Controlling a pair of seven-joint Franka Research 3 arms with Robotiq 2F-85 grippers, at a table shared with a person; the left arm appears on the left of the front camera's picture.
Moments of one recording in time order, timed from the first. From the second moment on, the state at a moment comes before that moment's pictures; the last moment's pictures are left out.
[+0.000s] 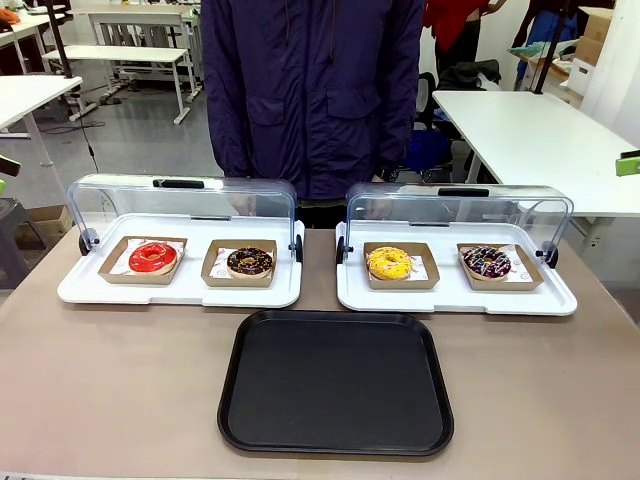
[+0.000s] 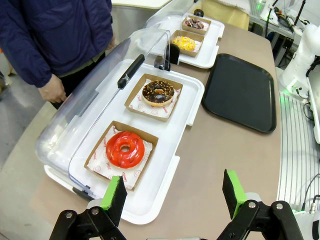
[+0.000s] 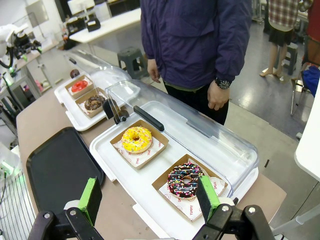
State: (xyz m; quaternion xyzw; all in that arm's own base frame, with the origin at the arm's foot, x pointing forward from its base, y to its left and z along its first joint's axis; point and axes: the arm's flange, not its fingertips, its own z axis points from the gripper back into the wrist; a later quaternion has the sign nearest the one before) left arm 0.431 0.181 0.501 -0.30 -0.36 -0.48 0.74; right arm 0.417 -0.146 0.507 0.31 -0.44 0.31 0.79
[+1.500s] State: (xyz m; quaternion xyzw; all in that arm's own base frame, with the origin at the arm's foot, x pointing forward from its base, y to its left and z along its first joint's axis) left arm 0.431 0.181 0.501 -0.30 -0.36 -0.48 0.74; right arm 0.417 -0.146 0.507 0.31 -0.44 0.31 0.79
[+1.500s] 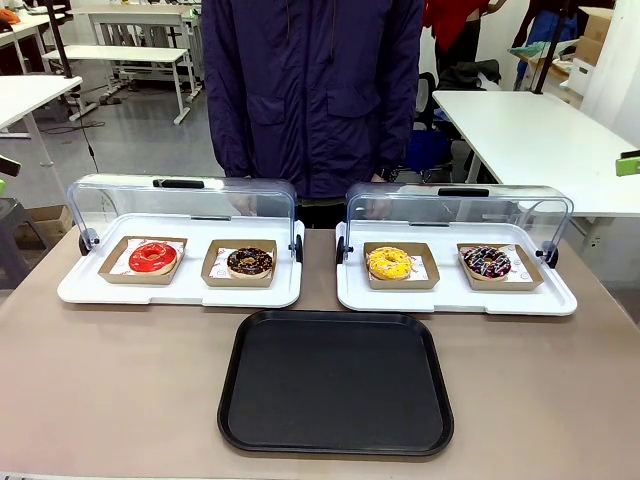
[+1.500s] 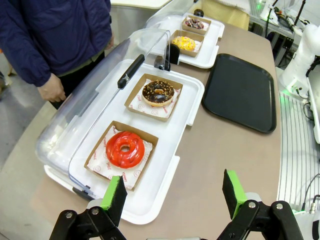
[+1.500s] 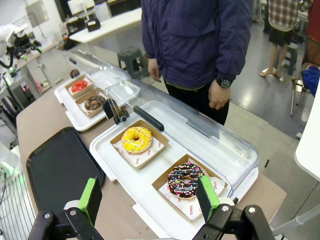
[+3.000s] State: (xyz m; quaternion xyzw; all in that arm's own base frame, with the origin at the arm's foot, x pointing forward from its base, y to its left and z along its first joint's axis) left arm 0.431 0.181 0.501 -0.30 -0.36 -0.48 0.74; right arm 0.417 -0.146 0.507 0.31 -0.44 0.31 0.79
